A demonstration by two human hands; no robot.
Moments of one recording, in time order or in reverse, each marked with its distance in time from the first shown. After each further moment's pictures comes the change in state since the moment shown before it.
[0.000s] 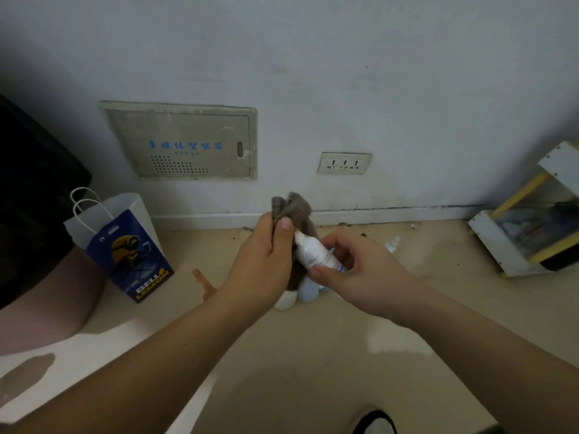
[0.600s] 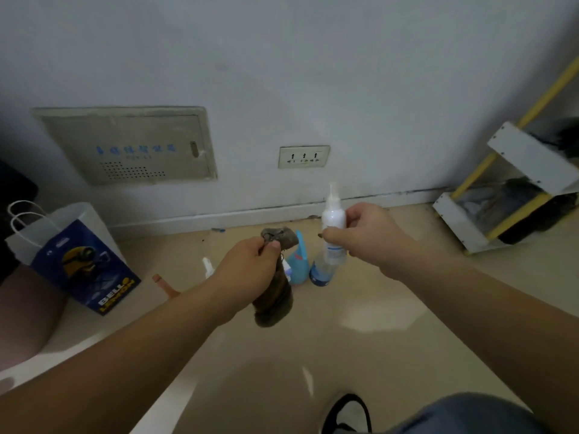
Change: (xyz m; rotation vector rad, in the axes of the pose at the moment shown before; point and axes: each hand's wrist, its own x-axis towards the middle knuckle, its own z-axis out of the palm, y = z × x) left_hand 0.011 0.001 0.056 0.231 -0.205 -0.204; right_hand 0.013 0.051 -0.069 0.184 0.210 0.283
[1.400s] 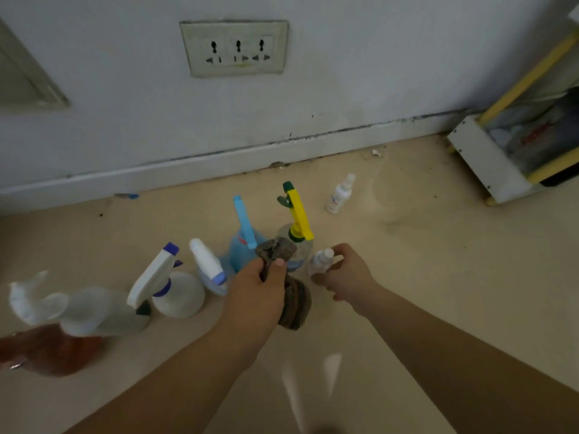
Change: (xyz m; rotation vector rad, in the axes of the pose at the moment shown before) left_hand 0.161 -0.089 0.210 -0.254 -0.053 -0.318; right_hand 0.175 0.315 0.084 0.063 -0.078 0.483
